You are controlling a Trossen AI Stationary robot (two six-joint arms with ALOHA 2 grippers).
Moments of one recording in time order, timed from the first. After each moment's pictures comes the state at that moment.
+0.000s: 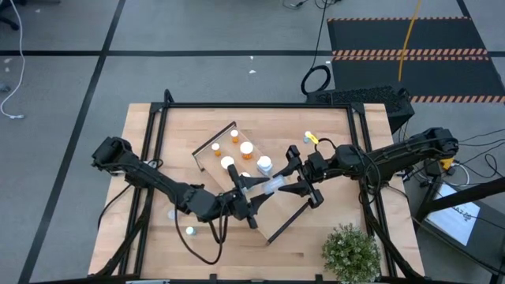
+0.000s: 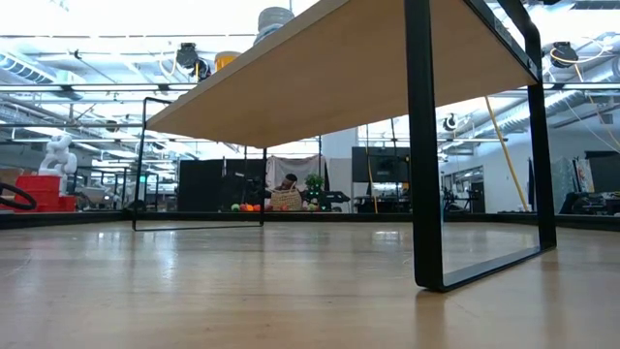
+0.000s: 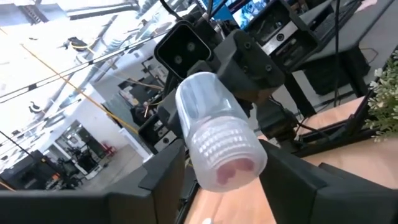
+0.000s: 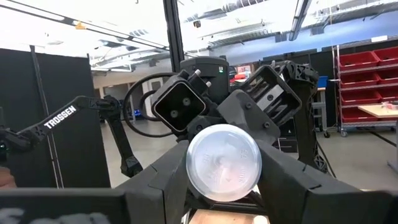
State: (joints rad) left arm -0.47 1.69 1.24 0.58 -0.82 0.71; right arm 0.19 1.23 0.72 0.78 -0.16 0.19
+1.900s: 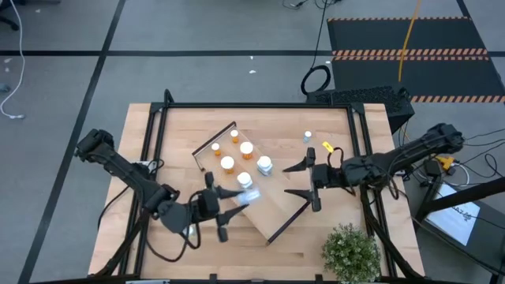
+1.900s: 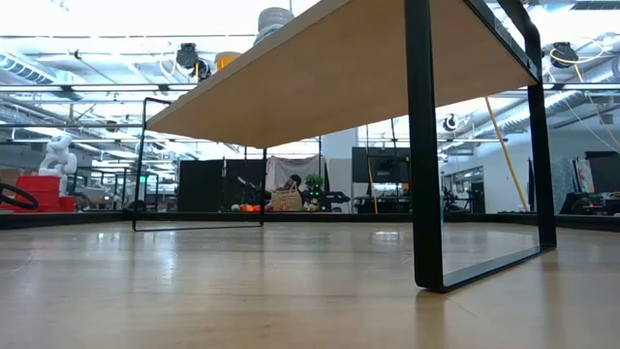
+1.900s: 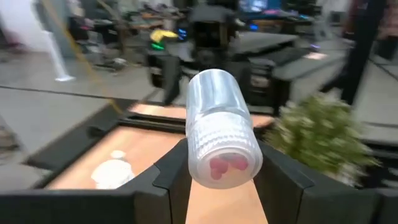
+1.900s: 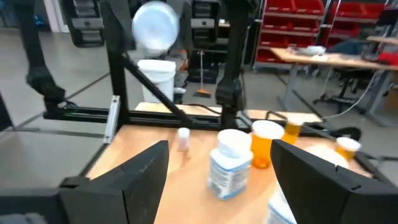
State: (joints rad) left arm -0.63 1.49 1.24 0.06 -0.88 -0.13; right arm 0.36 1.06 0.74 0.22 0.32 0.00
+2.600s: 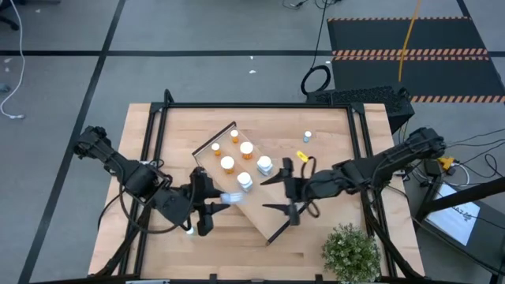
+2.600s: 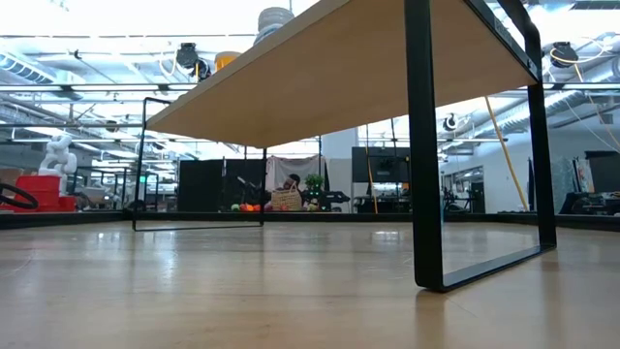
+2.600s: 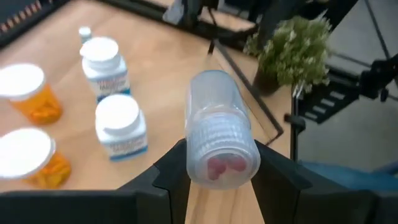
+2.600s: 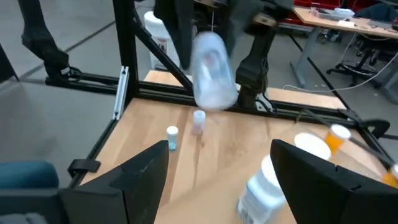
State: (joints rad) left arm -0.59 1.43 1.51 -0.79 -0.53 -0.72; right arm 0.40 1.40 1.22 -0.14 0.31 0.02
